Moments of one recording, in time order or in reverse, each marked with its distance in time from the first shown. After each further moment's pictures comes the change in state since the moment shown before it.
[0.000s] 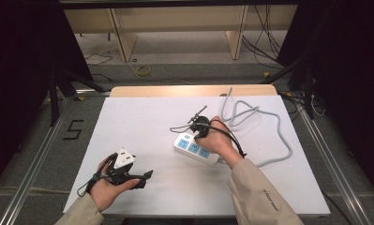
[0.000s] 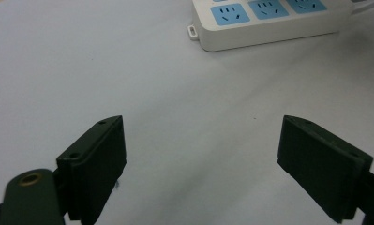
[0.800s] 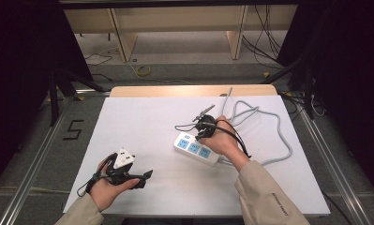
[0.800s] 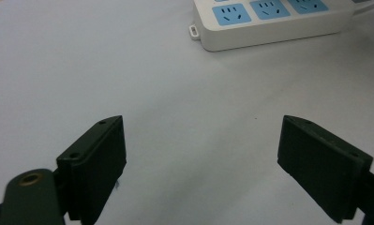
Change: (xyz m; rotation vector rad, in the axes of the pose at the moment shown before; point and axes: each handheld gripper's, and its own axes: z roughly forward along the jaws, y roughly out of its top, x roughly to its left) left arm 0.001 0.000 -0.001 0.001 0.002 -0.004; right arm -0.006 -0.011 -0.017 -0.085 0.010 0.022
